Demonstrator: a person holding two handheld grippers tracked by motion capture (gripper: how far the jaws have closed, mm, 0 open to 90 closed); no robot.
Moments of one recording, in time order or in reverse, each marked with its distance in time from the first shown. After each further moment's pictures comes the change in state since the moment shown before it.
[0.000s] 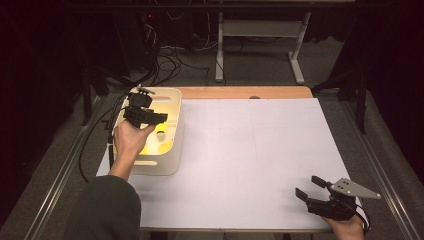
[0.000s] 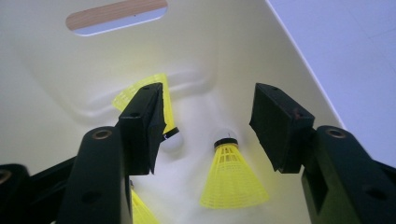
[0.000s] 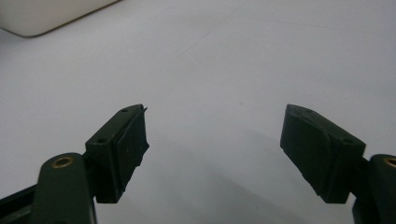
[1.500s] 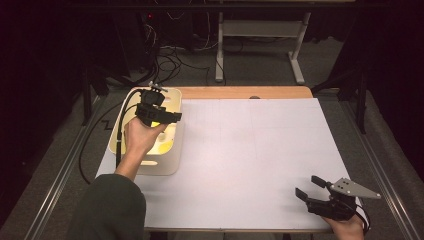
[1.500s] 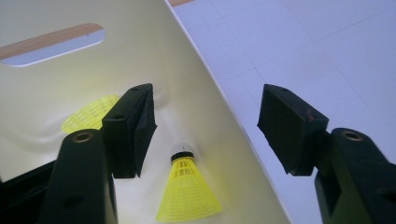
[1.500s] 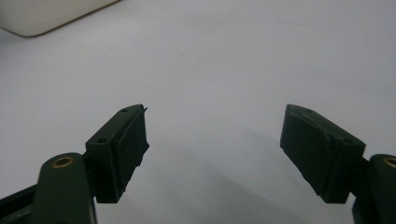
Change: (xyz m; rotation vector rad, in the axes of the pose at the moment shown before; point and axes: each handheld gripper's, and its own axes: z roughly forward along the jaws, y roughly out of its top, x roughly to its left) left arm -0.030 0.014 -0.001 -0.008 -0.094 0.070; right arm 0.000 0.000 0.001 0.001 0.001 -0.003
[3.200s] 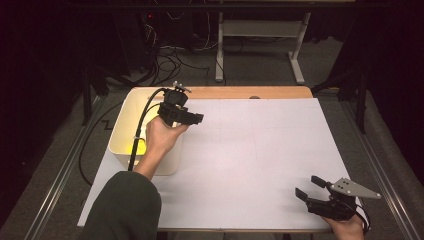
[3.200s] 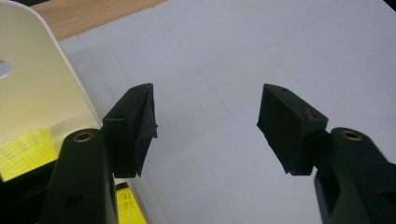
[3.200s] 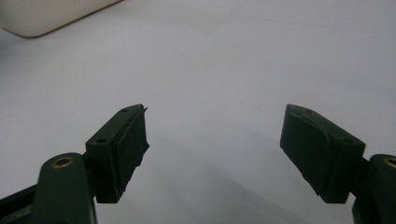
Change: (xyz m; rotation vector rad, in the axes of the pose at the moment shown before) left arm -0.046 0.018 0.020 0.006 -0.083 0.065; right arm 0.000 0.000 0.000 -0.002 0.003 0.002
